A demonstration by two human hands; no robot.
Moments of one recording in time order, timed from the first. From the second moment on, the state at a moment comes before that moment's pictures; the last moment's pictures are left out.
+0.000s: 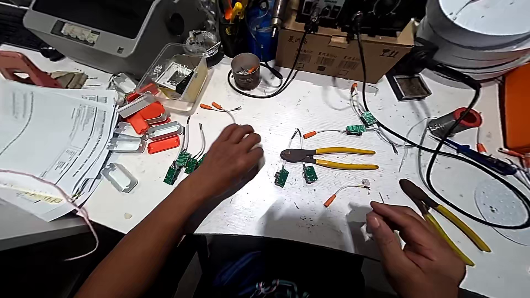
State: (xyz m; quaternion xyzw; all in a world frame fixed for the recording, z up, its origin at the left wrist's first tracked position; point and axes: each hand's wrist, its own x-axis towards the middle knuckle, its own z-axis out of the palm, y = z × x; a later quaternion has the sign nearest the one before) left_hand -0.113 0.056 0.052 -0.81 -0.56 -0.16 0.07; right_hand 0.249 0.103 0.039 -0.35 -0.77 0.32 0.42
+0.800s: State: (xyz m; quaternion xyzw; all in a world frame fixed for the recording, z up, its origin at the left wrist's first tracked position) left_hand 0.072 0.056 0.038 -0.66 -0.49 -0.48 -0.30; right_hand 0.239 0.073 0.032 -0.33 -0.57 0.51 0.55
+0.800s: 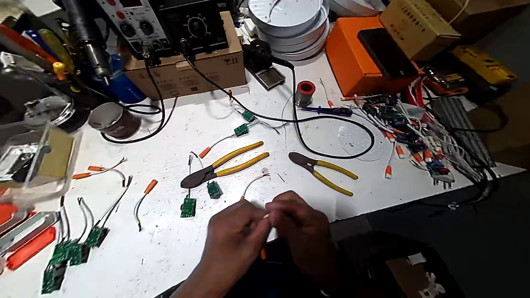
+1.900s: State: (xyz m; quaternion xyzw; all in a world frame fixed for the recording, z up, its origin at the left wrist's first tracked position) left_hand 0.095 0.088 0.037 -0.43 -0.42 -0.46 -0.66; right_hand 0.334 0.134 0.013 -0.56 -0.78 0.08 0.27
